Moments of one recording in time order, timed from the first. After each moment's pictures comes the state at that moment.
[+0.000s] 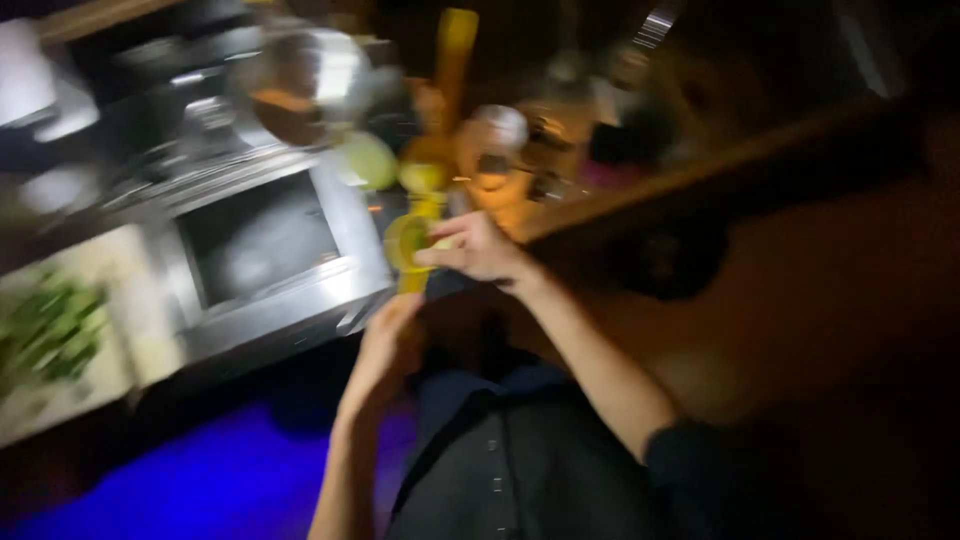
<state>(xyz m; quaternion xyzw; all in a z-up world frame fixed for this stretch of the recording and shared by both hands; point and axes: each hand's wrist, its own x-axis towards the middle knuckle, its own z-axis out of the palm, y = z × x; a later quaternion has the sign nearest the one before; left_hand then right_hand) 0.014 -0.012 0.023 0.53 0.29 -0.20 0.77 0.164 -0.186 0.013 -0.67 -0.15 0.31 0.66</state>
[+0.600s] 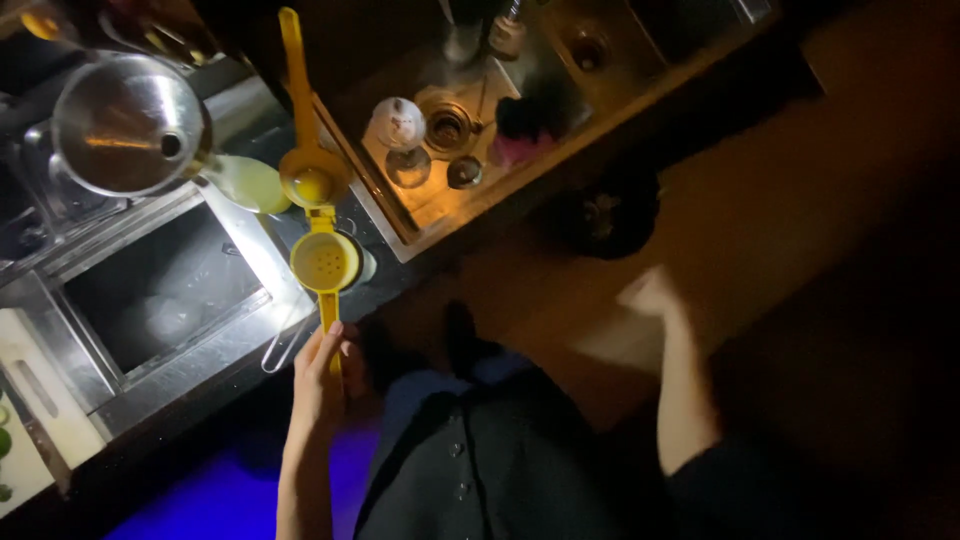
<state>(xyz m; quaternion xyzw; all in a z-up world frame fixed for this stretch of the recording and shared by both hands) 0.005 -0.013 0.047 0.56 0.28 -0.17 0.76 0.047 -0.543 -0.090 -0.89 0.28 0.18 0.31</state>
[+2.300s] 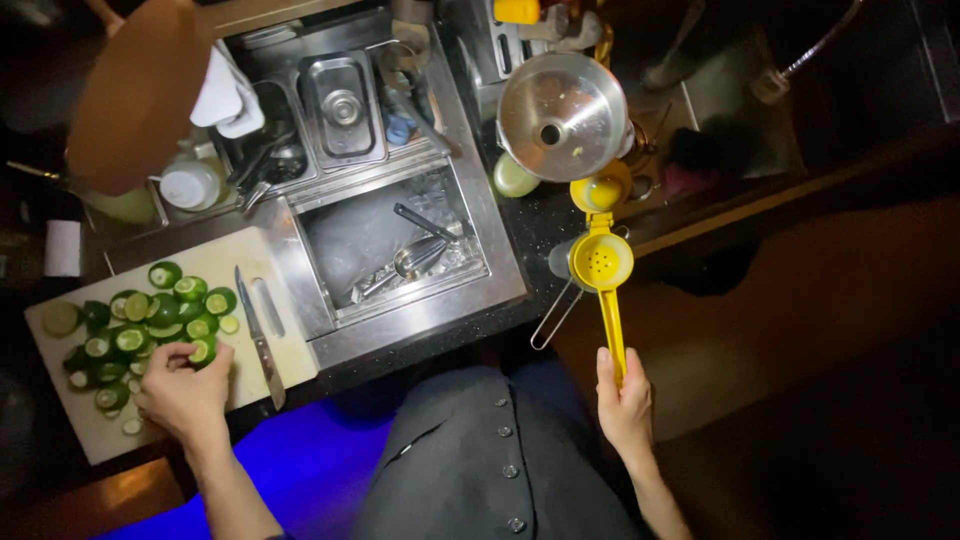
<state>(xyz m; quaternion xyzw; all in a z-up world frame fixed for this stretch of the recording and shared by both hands) -0.074 0.449 -0.017 0.90 0.39 0.12 0.18 -0.040 -0.108 0.051 -0.89 0.18 0.04 0.42</state>
